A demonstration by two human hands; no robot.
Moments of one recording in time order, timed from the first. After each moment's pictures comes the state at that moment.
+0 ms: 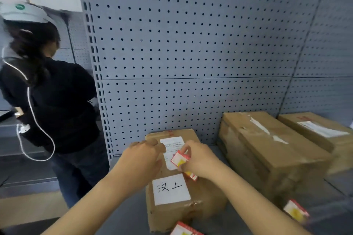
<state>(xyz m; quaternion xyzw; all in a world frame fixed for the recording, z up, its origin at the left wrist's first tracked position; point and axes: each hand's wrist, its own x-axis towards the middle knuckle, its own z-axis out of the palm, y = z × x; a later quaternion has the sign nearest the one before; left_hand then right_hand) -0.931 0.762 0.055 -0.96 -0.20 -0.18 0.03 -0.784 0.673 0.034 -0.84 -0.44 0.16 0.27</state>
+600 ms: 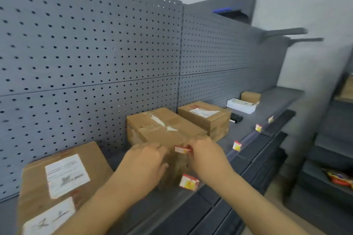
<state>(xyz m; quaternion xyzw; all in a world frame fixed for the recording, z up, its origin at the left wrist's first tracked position) -0.807 0.600 0.070 -0.97 0.07 -0.21 0.01 -0.721 0.449 0.059 -0.93 -0.30 -0.15 0.16</state>
